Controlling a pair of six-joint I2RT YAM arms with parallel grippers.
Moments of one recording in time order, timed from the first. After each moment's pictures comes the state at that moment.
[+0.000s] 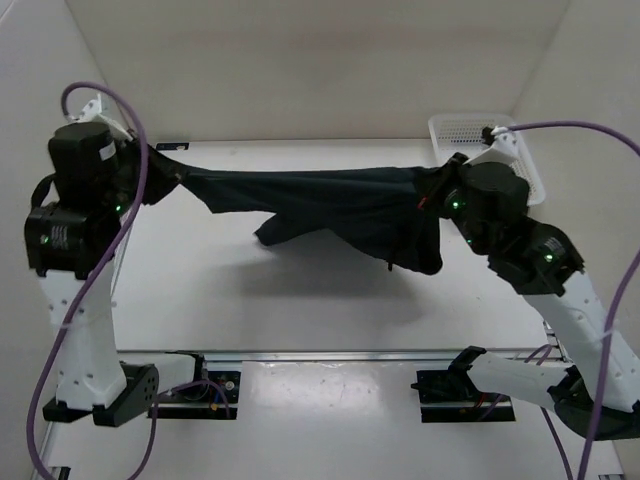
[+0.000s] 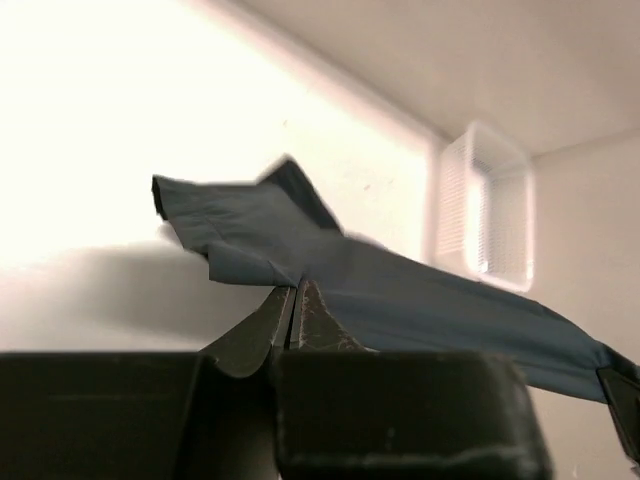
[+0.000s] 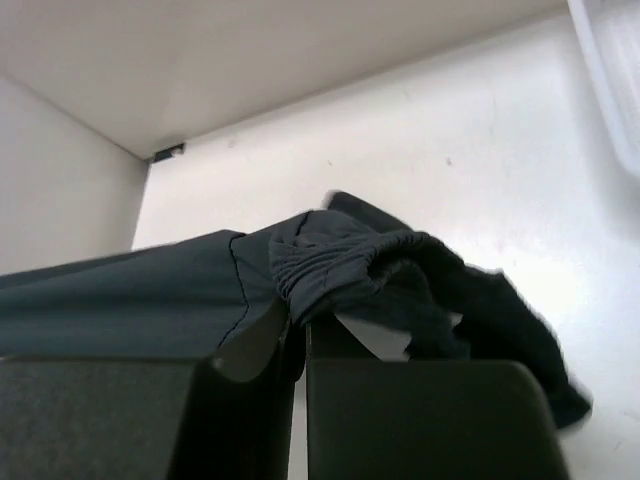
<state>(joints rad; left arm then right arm) -0.08 1.25 2.04 -1.23 0.05 -0.65 0.74 1.05 1.50 -0.77 0.50 0.69</state>
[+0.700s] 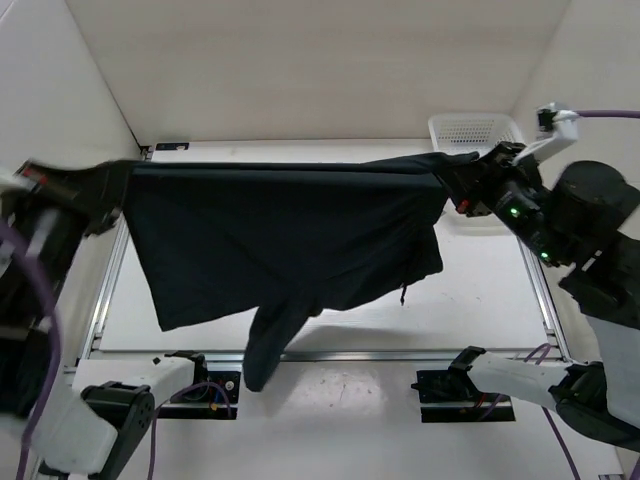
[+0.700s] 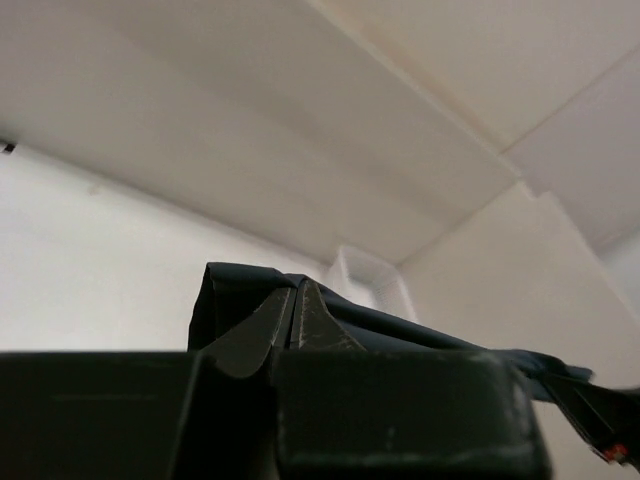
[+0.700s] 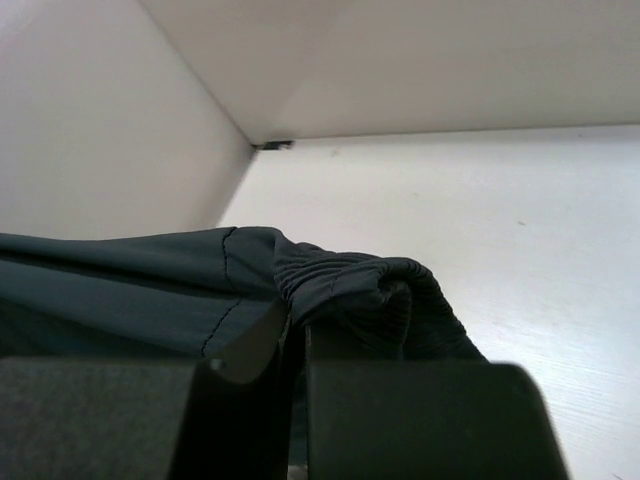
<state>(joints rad) -0.11 1.09 2.45 -1.25 -0.03 -0.66 0.77 1.05 1.94 -0.95 0.25 0.48</state>
